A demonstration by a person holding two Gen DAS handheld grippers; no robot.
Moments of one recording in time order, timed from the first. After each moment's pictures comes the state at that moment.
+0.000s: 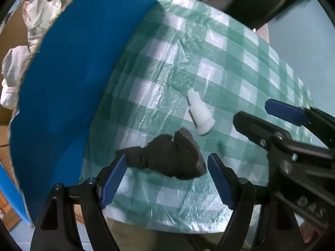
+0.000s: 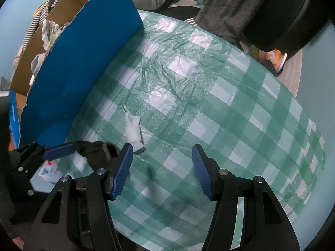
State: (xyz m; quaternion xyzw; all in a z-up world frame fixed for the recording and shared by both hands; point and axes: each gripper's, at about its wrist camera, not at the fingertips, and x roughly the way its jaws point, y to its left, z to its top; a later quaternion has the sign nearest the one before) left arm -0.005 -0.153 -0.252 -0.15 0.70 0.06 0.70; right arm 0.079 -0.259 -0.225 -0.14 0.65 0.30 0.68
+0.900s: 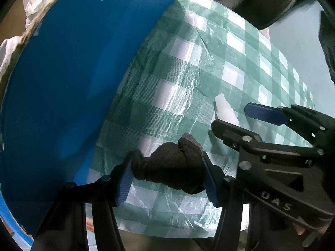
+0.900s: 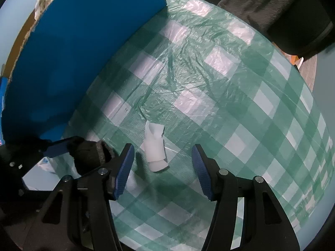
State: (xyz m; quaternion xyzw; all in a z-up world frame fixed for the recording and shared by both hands) left arm -0.017 -0.093 -0.272 -0.16 0.70 0.05 0.70; right arm 0.071 -0.210 -0.269 -0.17 0.67 0.31 0.65
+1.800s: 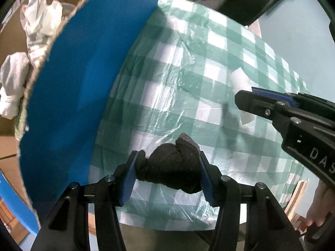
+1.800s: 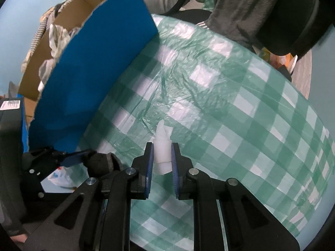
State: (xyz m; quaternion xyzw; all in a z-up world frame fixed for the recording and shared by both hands) left arm -0.014 -0.130 -0.238 -0.13 0.69 0.03 0.71; right arm 0.075 -0.244 -0.224 -0.10 0.64 0.32 0.69
